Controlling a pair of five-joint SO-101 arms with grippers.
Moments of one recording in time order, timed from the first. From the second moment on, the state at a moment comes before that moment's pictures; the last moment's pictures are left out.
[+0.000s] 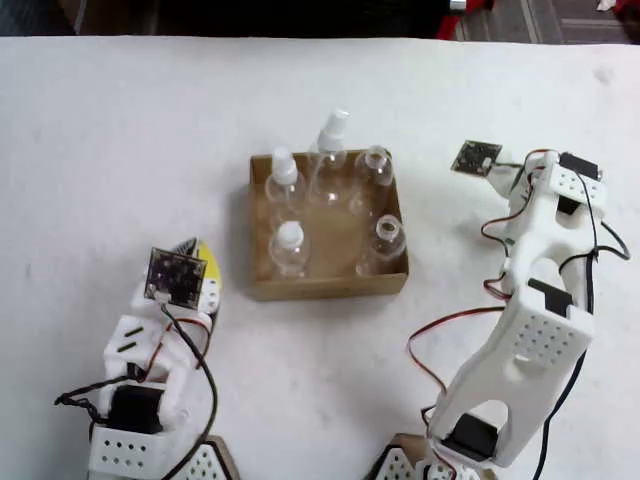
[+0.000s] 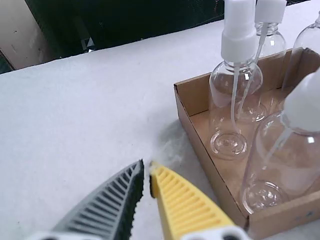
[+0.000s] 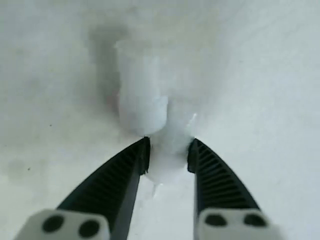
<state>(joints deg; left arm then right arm) 1.3 -103.4 96.8 40.4 -7.5 21.5 35.0 -17.0 68.9 87.0</state>
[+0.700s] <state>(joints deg) 1.3 -103.4 96.8 40.4 -7.5 16.6 15.8 -30.3 88.8 79.1</state>
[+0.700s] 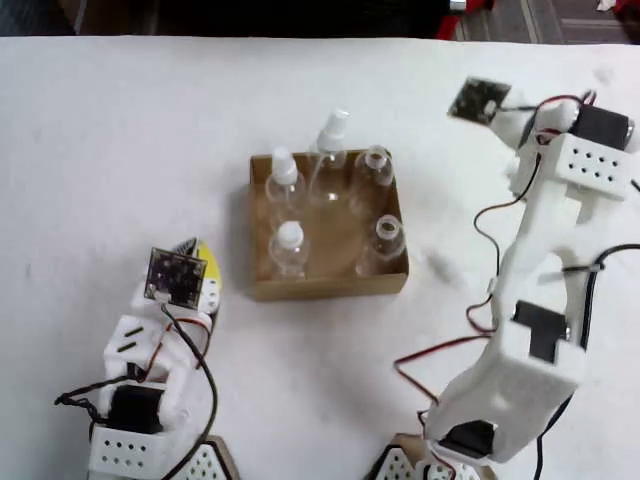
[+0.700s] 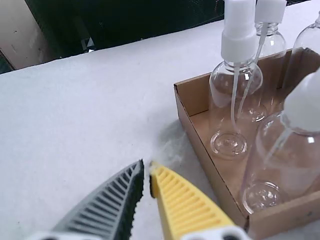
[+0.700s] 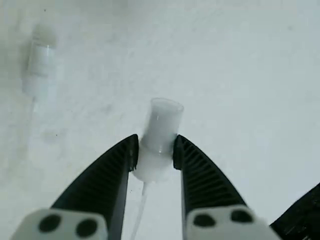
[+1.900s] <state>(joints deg) 1.3 -103.4 96.8 40.4 -7.5 10.5 -38.1 14.9 63.7 37.3</state>
